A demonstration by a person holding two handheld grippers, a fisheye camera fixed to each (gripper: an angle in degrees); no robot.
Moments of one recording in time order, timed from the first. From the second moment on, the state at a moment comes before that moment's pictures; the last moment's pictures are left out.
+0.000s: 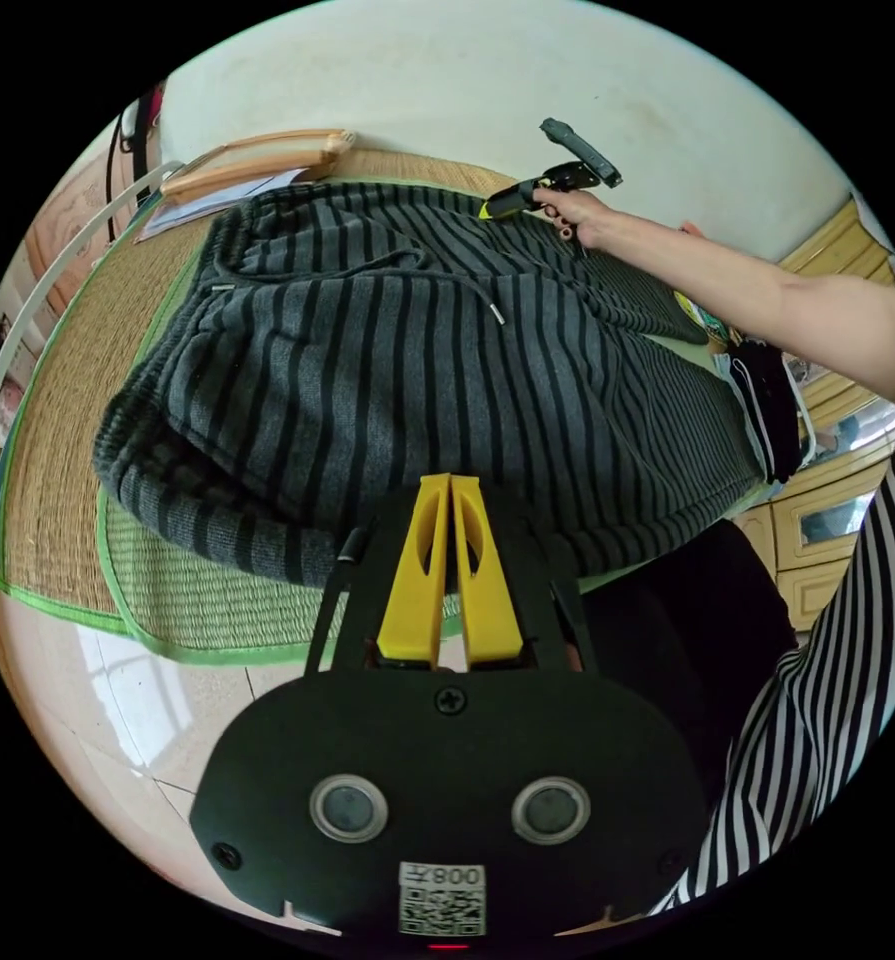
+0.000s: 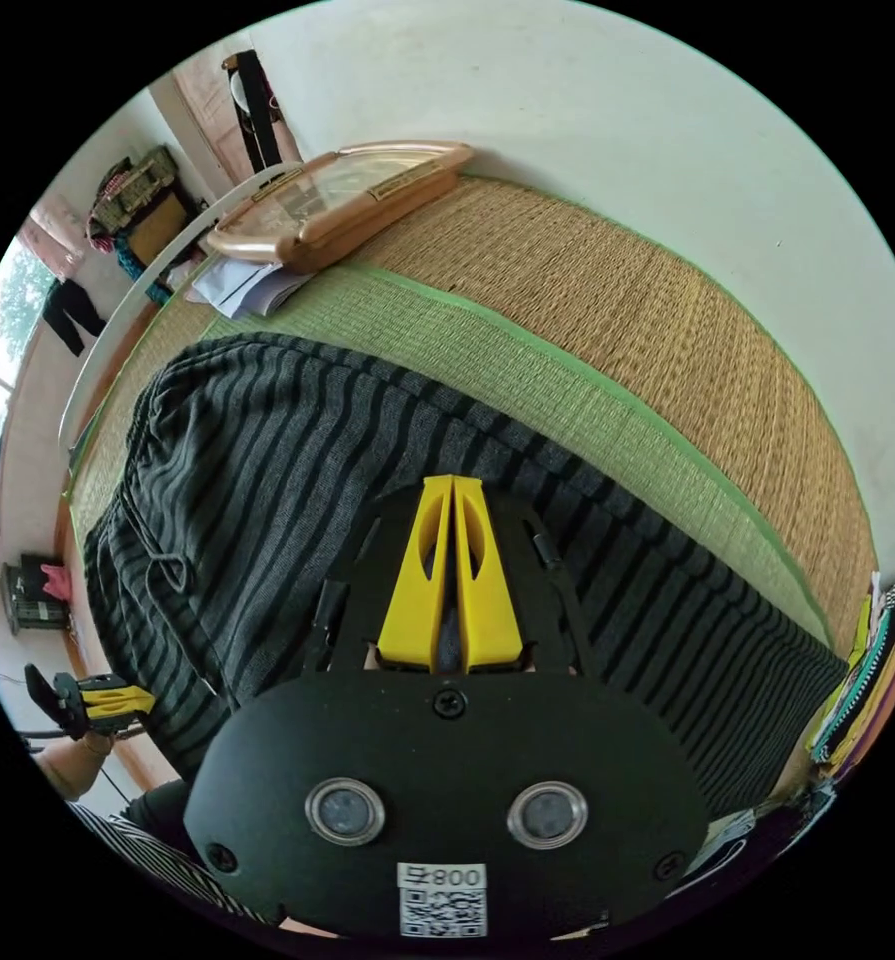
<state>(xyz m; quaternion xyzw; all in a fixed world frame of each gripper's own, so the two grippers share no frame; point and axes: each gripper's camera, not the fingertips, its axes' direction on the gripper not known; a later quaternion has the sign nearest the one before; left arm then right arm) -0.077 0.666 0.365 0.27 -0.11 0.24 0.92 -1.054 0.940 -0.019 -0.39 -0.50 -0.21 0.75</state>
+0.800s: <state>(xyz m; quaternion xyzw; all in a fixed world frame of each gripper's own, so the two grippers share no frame) 0.095 0.562 0.428 0.20 -0.11 0.34 0.91 -0.711 1.067 -0.100 -0.39 -0.52 -0.16 0.74</state>
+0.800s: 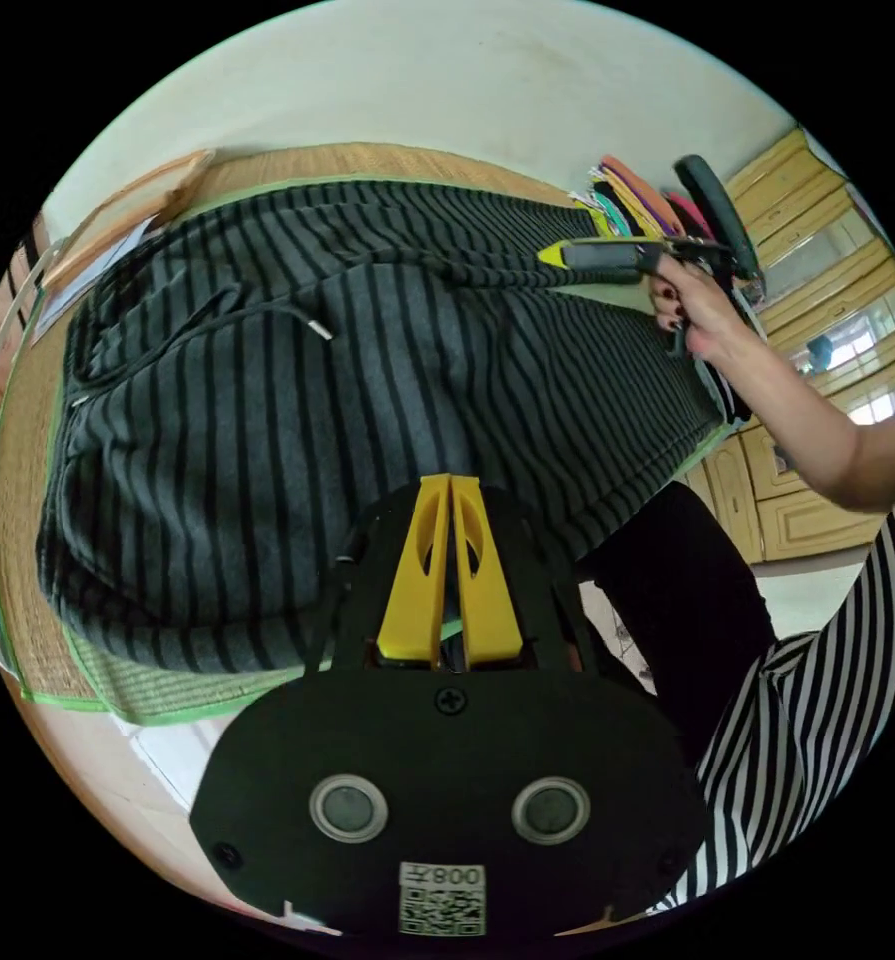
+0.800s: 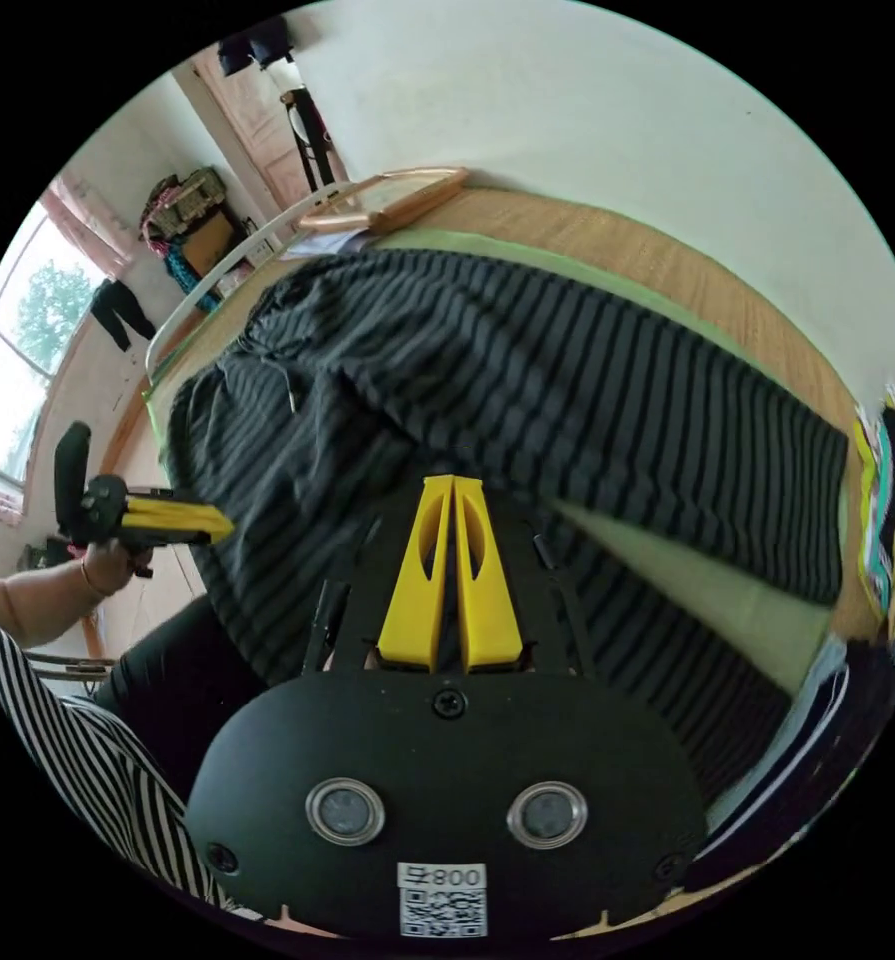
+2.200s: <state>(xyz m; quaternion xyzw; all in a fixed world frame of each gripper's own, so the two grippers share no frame) 0.461 0.291 0.505 0.22 -0.09 0.52 0.82 -0.306 1.210 0.027 -0.41 -0.32 0.13 0.85</state>
